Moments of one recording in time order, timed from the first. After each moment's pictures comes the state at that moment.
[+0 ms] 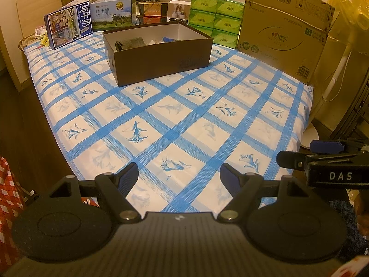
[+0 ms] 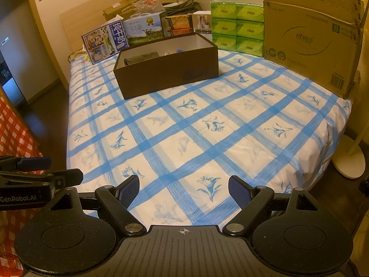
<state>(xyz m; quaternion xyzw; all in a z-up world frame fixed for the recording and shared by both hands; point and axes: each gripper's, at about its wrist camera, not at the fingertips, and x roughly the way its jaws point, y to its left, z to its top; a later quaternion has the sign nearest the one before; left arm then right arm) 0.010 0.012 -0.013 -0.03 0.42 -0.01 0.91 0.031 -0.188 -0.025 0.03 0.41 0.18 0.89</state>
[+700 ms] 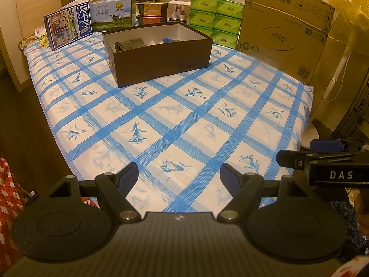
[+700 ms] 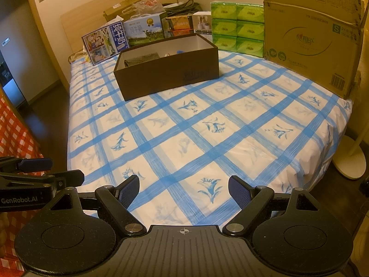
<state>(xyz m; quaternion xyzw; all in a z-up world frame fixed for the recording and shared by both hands) 0.011 0.011 -0.013 -0.03 0.42 -0.01 0.91 0.032 -0.188 -0.025 0.03 0.41 0.18 0.89</state>
